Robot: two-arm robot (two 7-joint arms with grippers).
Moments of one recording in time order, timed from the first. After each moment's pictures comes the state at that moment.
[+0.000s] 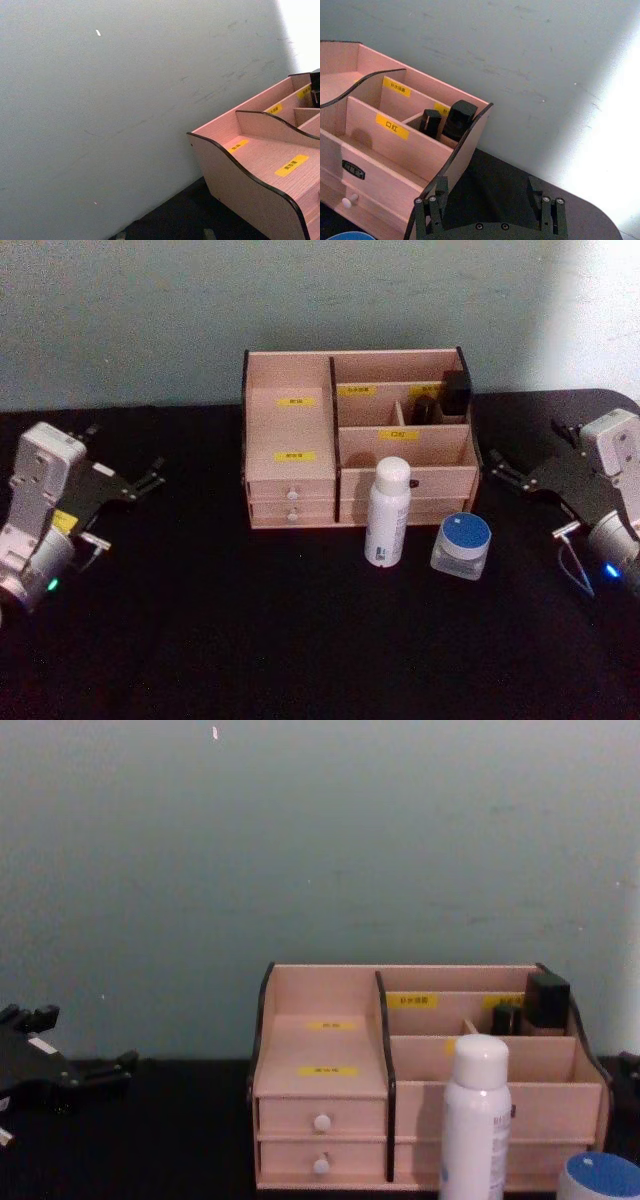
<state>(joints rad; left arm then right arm) -0.20 0.60 0.45 -1.41 -0.25 -0.12 0.03 0.19 0.60 -0.43 -1.41 0.25 -0.13 -0.01</state>
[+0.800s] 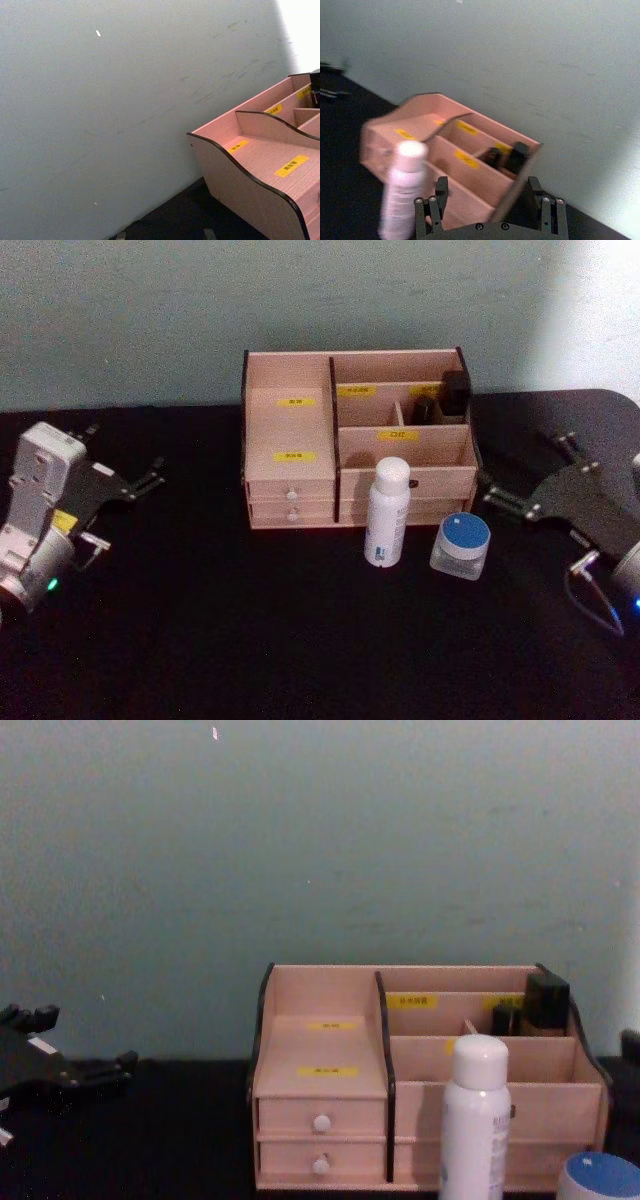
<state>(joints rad) -0.20 0.60 0.45 -1.41 -0.25 -0.12 0.03 -0.01 0.70 -0.32 -1.67 0.35 -0.21 0.17</state>
